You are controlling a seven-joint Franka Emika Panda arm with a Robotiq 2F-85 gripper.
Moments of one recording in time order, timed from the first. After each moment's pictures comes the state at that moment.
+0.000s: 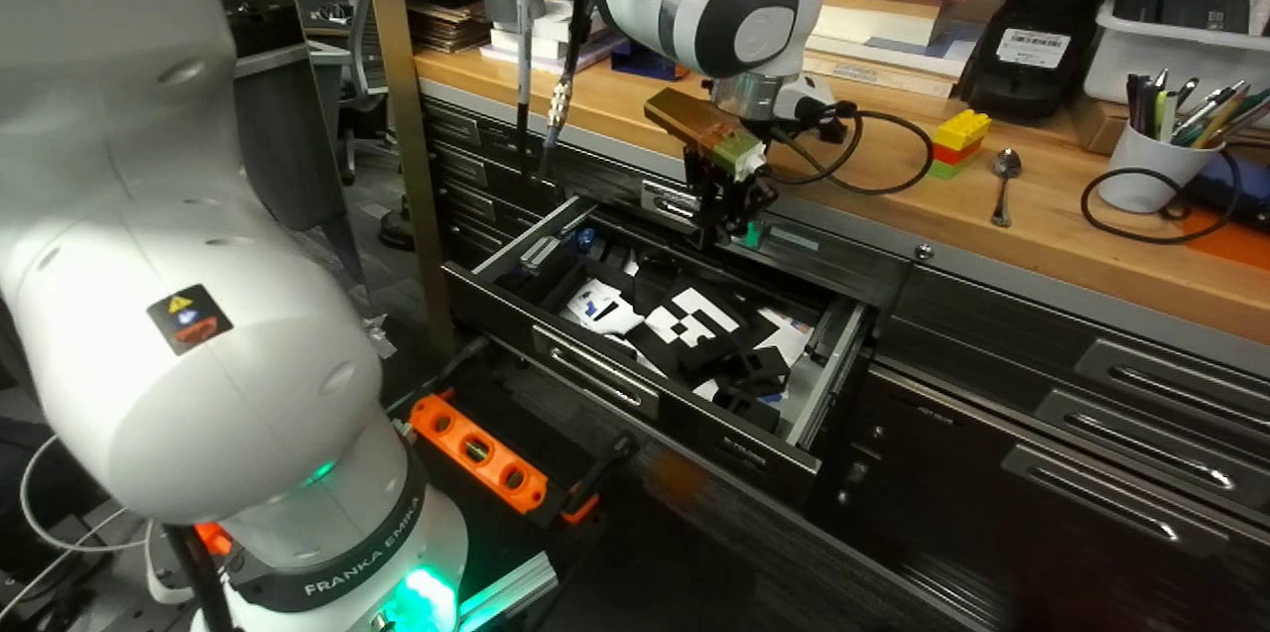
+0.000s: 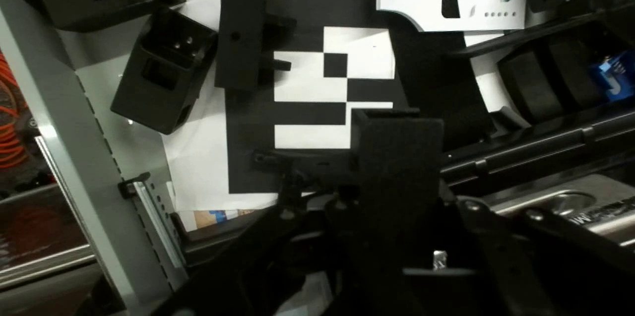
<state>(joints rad) -0.06 0.14 -0.05 -2.35 0.14 2.41 -0.01</state>
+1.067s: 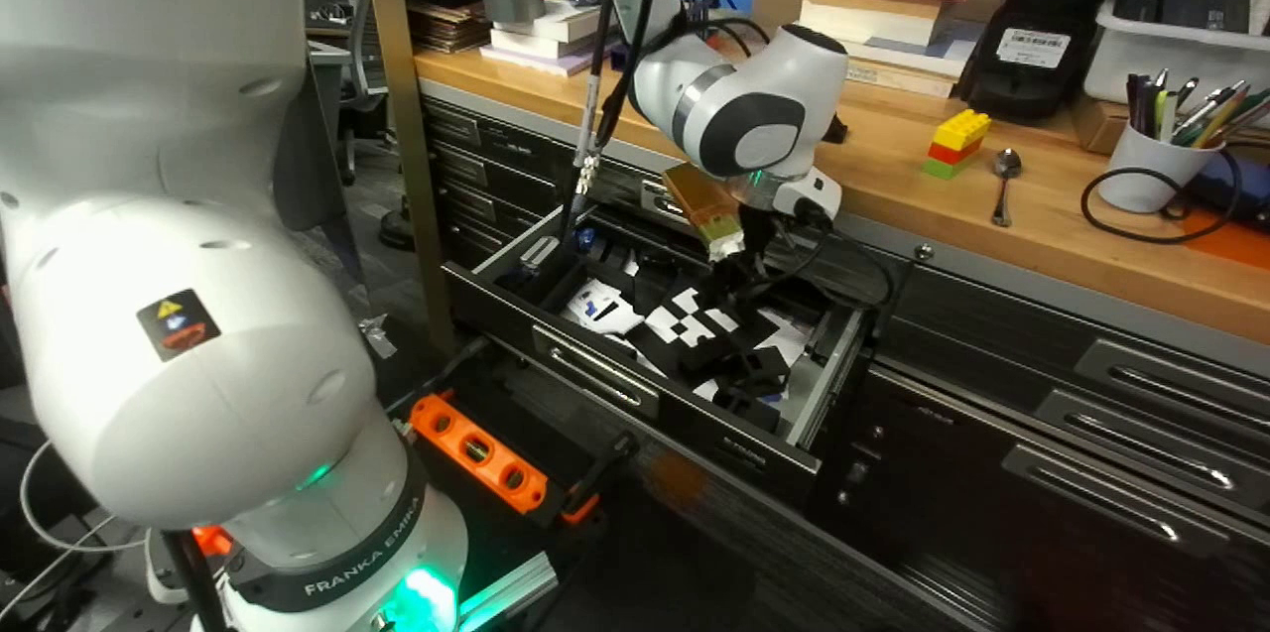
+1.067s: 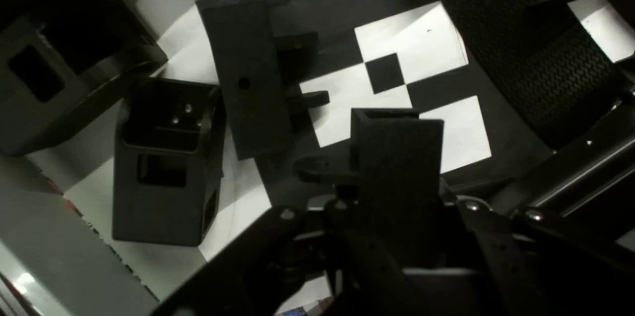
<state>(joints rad) -0.09 0.36 -0.07 -2.34 0.25 2.58 0.16</state>
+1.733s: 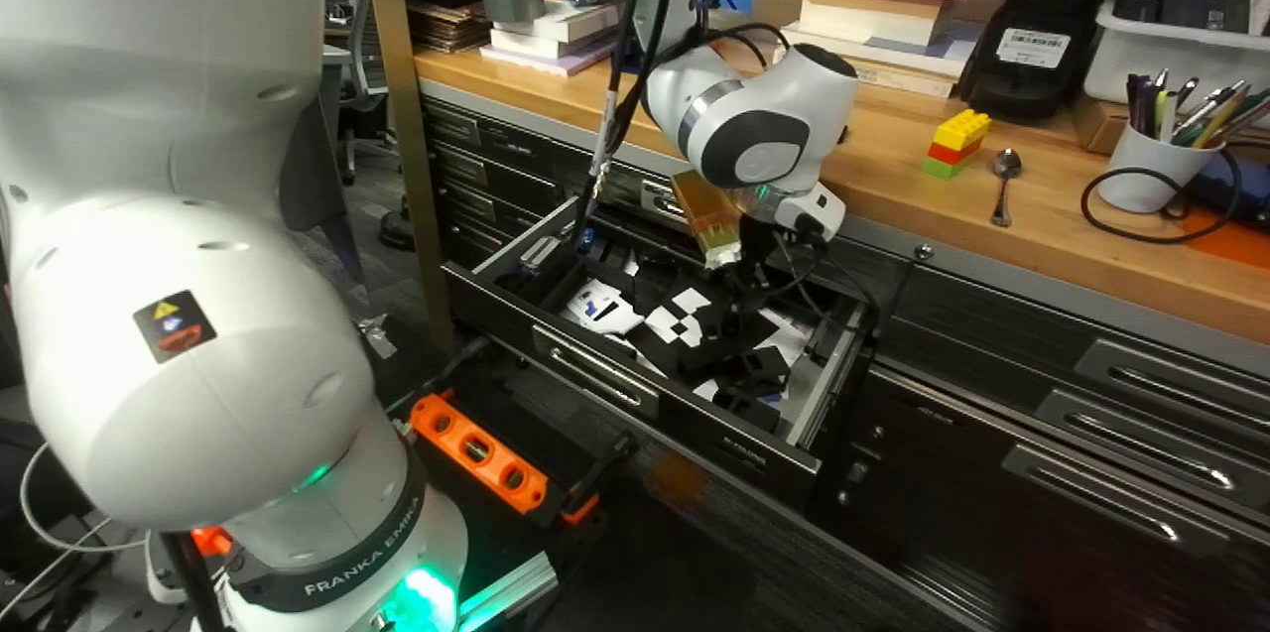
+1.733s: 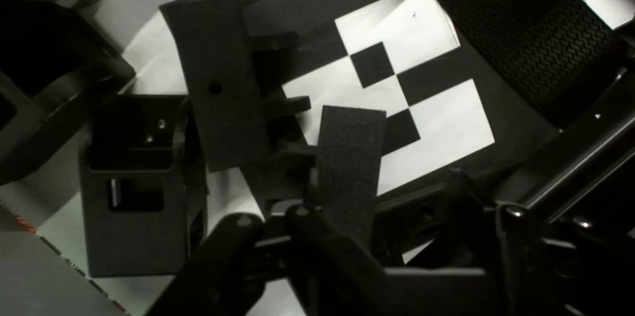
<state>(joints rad) -0.11 0.41 -0.06 -2.31 0.35 2.59 0.16</state>
